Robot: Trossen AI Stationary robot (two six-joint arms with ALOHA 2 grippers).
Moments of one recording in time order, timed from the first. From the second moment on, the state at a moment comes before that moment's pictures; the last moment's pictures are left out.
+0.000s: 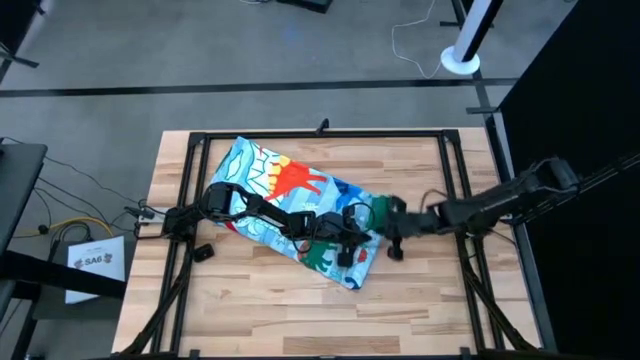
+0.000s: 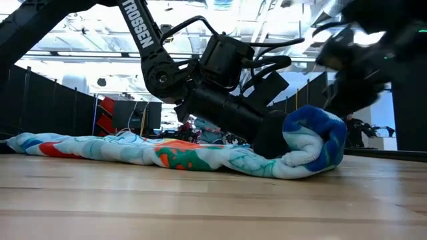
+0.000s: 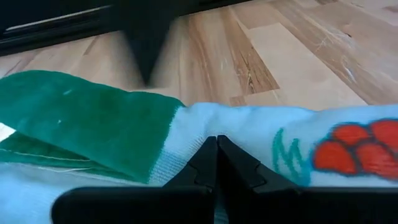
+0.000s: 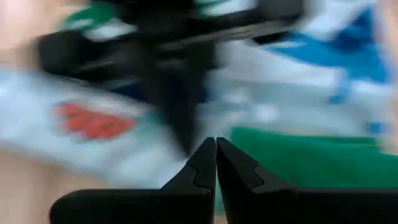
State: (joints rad) left arm -0.05 2.35 1.24 0.66 -0.03 0.18; right arm 0.20 1.19 0.44 -0.05 0.26 0.28
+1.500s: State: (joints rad) left arm 0.01 2.27 1.30 0.53 0.11 0.21; right arm 0.39 1.51 0.39 0.19 0.52 0.55
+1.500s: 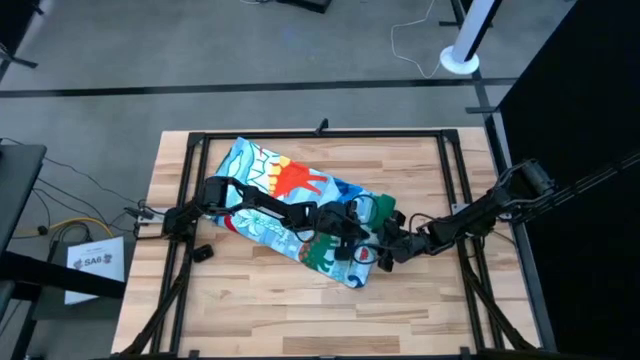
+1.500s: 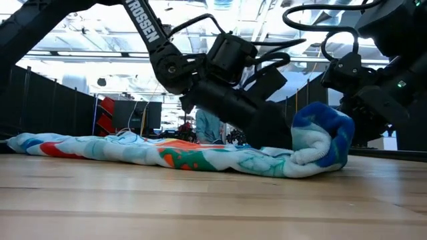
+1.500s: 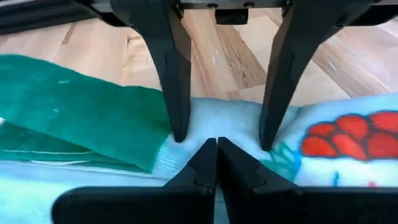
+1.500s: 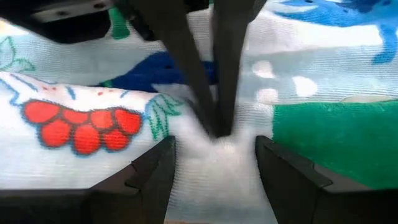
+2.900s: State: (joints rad) left arm 0.09 2.28 1.50 0.12 0.27 0.43; right arm 0.39 1.51 0.39 0.21 0.50 0.56
